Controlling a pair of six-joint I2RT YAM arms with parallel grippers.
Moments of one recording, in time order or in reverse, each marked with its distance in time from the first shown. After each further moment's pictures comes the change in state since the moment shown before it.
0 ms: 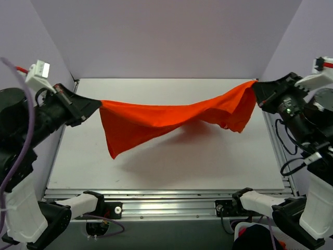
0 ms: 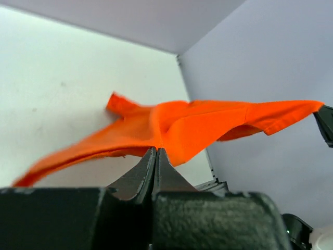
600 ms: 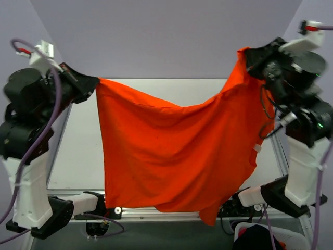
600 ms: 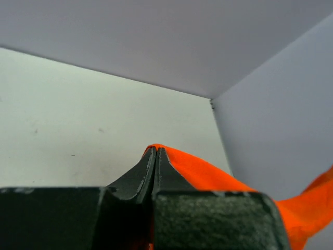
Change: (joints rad) left arm 0.006 0.058 0.048 0.184 -0.137 0.089; right arm 0.001 0.215 0.301 0.134 0.081 -0.092
